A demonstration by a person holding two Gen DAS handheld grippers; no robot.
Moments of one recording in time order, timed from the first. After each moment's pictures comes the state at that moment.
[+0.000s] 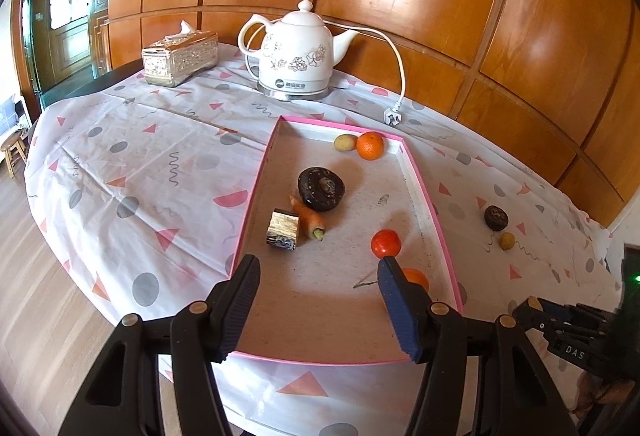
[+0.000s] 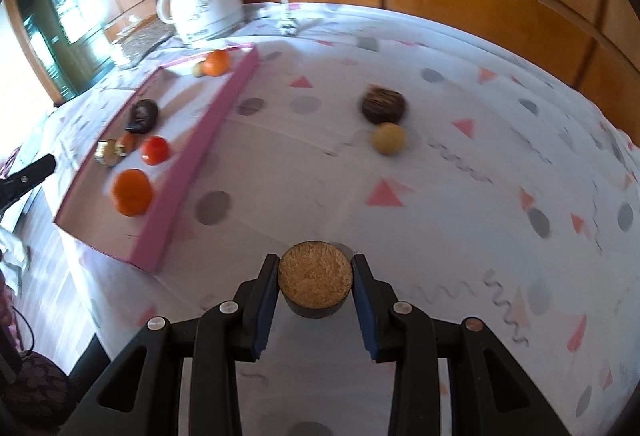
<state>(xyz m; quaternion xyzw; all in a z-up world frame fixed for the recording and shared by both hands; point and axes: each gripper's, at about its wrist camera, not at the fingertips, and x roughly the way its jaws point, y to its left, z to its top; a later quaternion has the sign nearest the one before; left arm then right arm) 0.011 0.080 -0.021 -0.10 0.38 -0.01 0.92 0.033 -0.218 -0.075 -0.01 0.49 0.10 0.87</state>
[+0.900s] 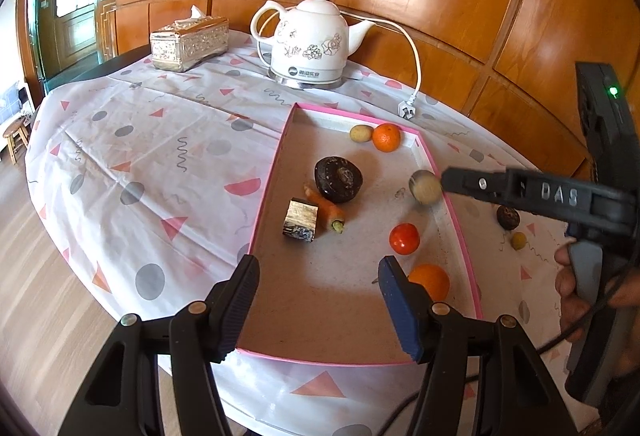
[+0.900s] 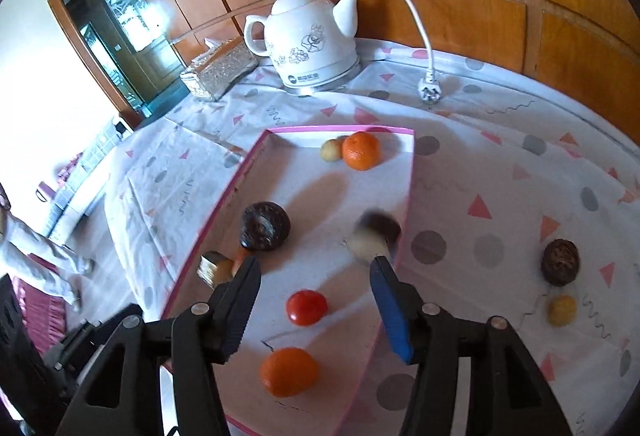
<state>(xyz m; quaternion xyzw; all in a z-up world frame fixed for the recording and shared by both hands) 0.017 0.092 -0.033 -0.11 0.40 0.00 0.91 0.128 -0.096 -0.036 0.03 0.46 0.22 0.86</state>
